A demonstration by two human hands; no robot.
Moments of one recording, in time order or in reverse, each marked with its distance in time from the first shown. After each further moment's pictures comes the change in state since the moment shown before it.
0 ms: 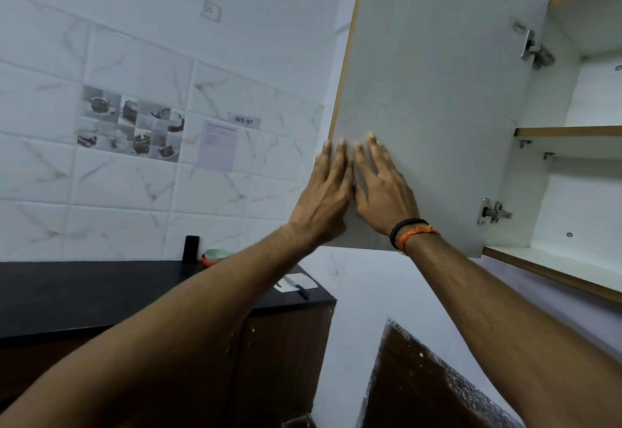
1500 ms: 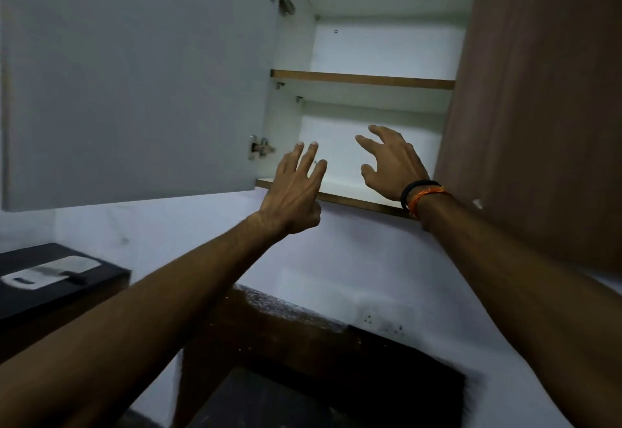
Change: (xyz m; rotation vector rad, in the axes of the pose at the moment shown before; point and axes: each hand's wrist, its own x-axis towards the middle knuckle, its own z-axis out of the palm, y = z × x) left_hand 0.045 0.309 -0.001 -0.620 -0.053 0.333; right_hand -0.196 0.198 -0.251 -0.561 -0.299 0.534
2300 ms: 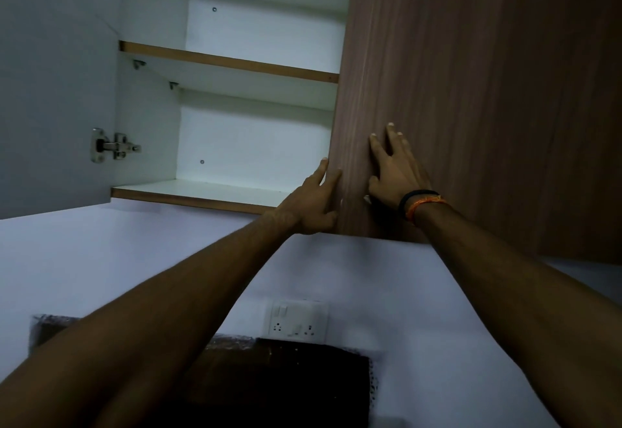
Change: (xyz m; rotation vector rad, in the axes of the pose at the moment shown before) left_hand 0.119 0.158 0.074 -0.624 -0.224 0.289; right_hand -0.048 0.167 -0.031 -0.278 -0.116 0.418
